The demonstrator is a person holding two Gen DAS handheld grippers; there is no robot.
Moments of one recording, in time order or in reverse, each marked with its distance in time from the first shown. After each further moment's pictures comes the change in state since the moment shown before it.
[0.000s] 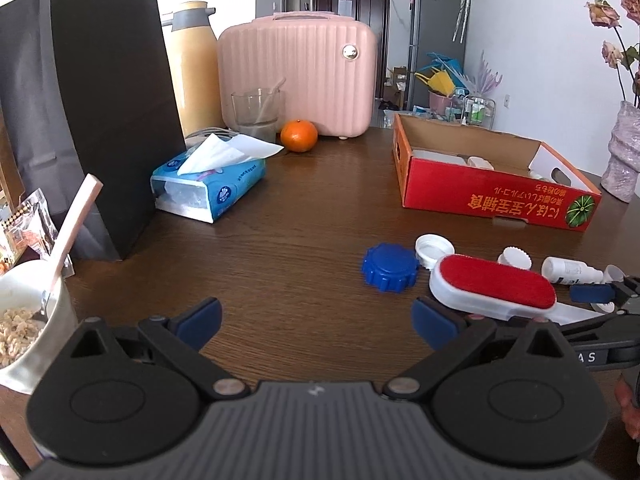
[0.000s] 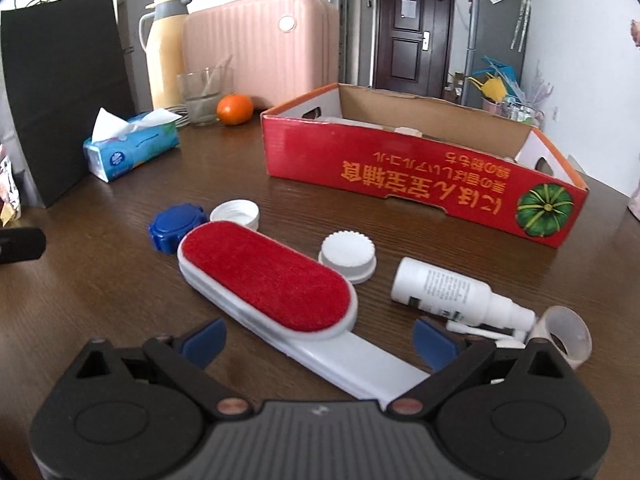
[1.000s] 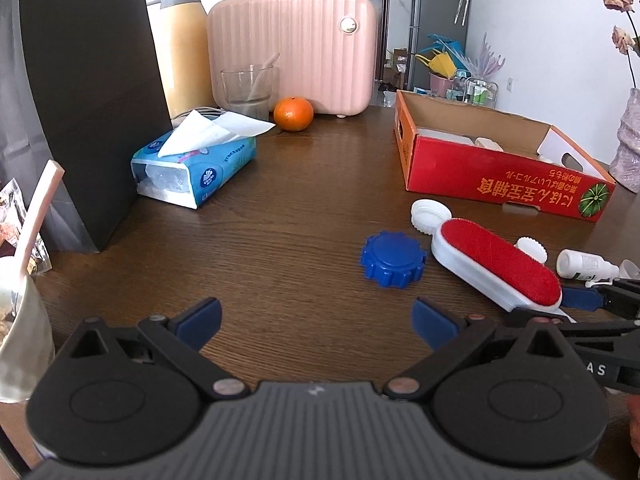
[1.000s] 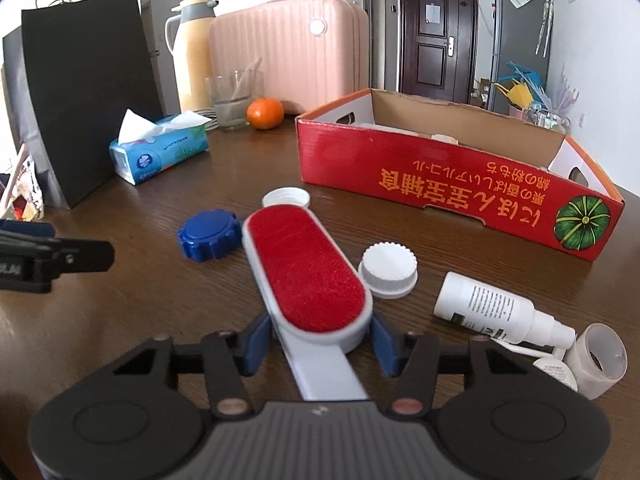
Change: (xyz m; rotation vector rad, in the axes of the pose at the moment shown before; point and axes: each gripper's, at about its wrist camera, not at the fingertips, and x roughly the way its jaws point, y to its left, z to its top) left arm 0.035 -0.007 0.004 0.000 0.057 0.000; right arm 0.002 0.009 0.002 -0.014 -0.036 0.080
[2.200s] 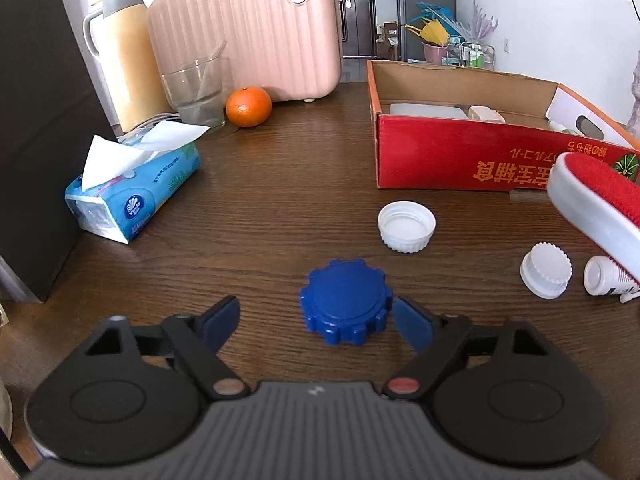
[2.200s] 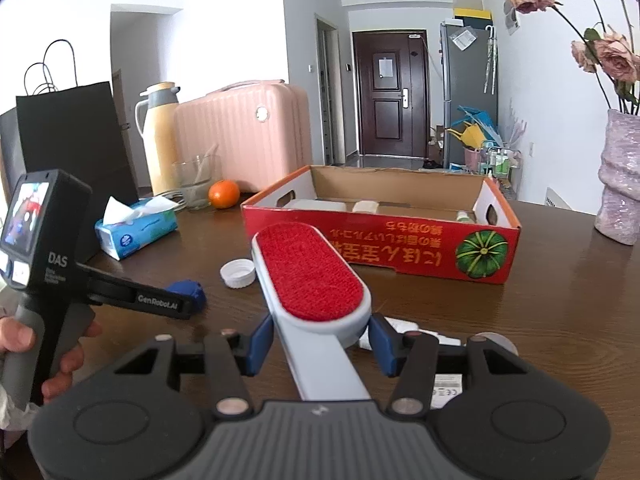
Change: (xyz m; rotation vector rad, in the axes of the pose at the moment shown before) left arm 0.074 -0.062 0.030 0.110 0.054 0.051; right arm -0.081 -0.044 -0.011 0.101 -0.207 -0.084
